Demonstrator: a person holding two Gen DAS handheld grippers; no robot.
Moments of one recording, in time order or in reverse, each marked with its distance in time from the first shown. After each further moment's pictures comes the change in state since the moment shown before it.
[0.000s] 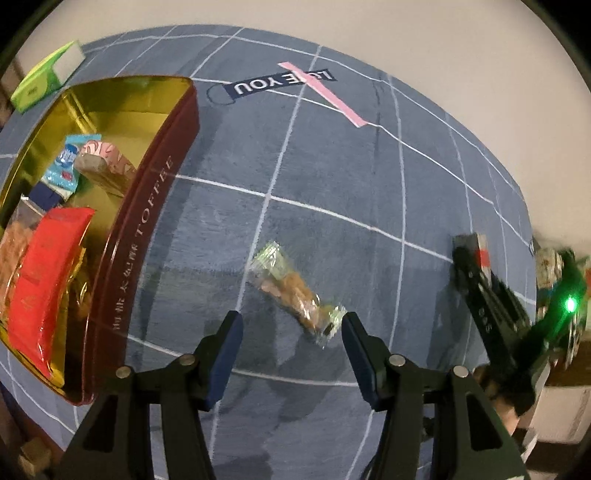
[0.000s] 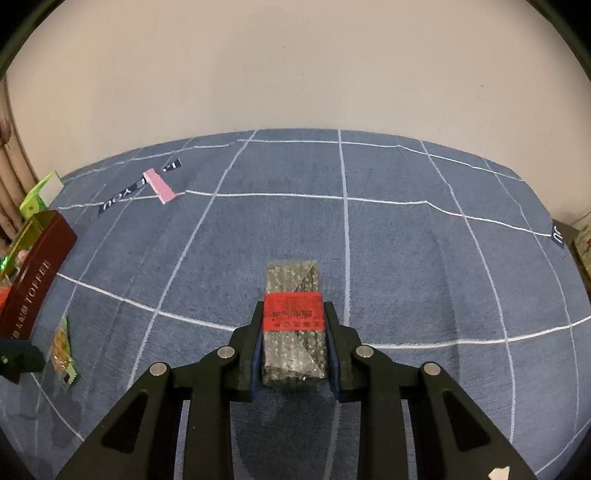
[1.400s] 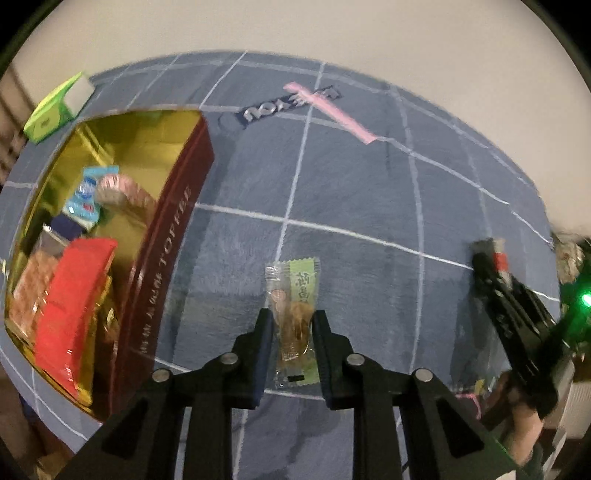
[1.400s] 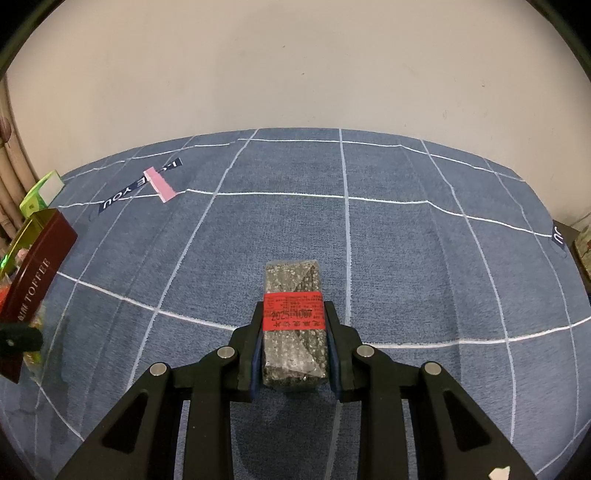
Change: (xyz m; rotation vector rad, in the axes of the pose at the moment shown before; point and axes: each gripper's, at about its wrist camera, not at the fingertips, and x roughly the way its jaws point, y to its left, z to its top) left arm -0.011 -0.006 0.000 0.105 -0.100 0.098; right arm 0.000 0.003 0.001 -0.015 0.005 -0.011
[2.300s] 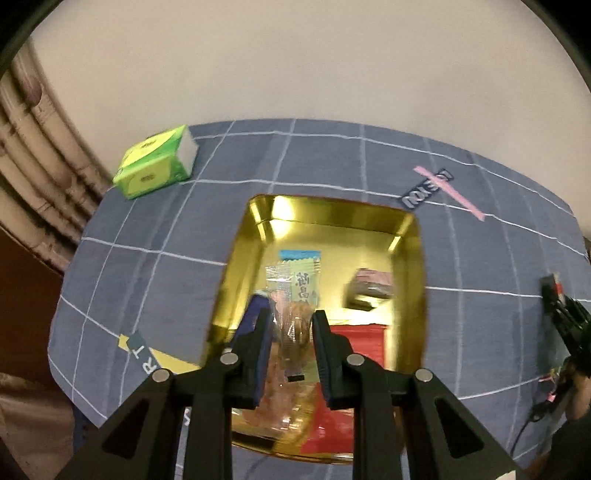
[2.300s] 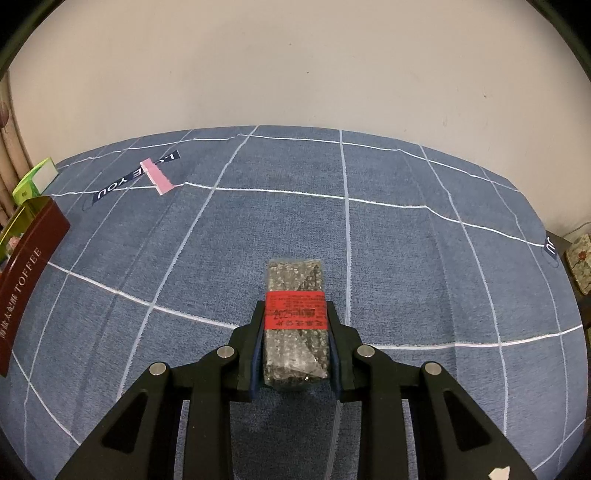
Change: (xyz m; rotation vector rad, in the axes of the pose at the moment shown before) left arm -0.073 0.166 0.038 0.053 -0.146 0.198; right arm 0.001 0.006 0.000 -0.032 0.005 -0.048
